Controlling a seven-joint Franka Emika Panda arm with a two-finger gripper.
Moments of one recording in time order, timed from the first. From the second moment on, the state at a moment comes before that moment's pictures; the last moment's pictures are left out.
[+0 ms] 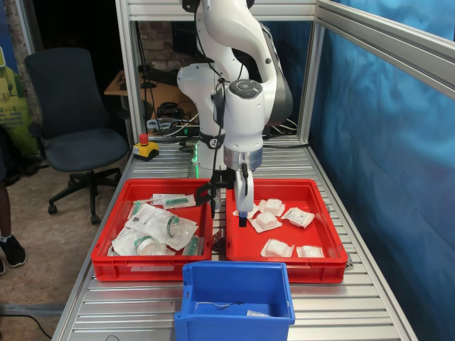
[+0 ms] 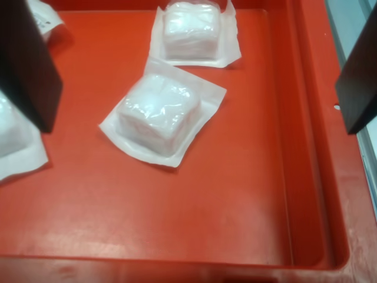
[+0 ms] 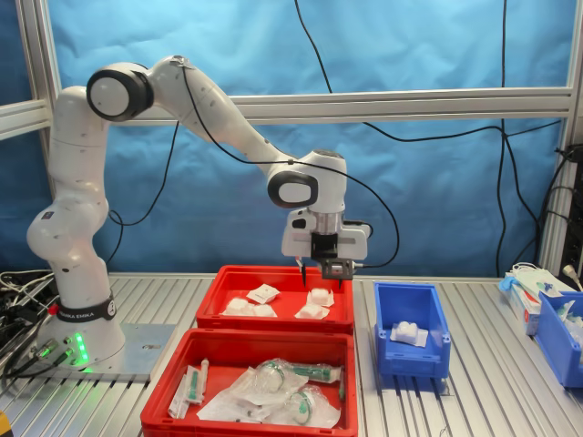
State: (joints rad) arm 0.09 0.26 0.02 -2.09 -0.03 2.32 2.48
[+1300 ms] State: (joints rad) arm 0.19 0.41 0.02 -2.02 -0.02 2.37 2.54
